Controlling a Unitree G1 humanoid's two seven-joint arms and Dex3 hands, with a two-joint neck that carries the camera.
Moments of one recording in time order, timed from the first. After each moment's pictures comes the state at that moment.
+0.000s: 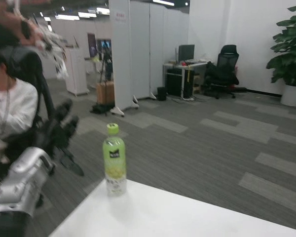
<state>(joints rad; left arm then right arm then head) -0.32 0.49 0.68 0.11 -0.42 0.17 -0.22 -0.33 -0.36 0.11 0.20 0.52 -0.73 -0.18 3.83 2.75</state>
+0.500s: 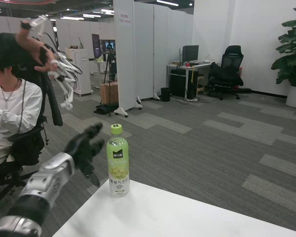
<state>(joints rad) -0.46 0.57 0.44 0.48 -0.42 0.18 -0.29 -0.33 -0.36 0.14 0.22 0.53 -0.74 -0.18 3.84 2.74</state>
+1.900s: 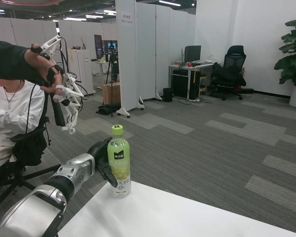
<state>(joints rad) -0.75 0.63 0.09 1.03 -0.51 0.05 -0.28 -0.35 -0.36 0.18 0.26 0.54 -0.74 -0.18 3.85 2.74</state>
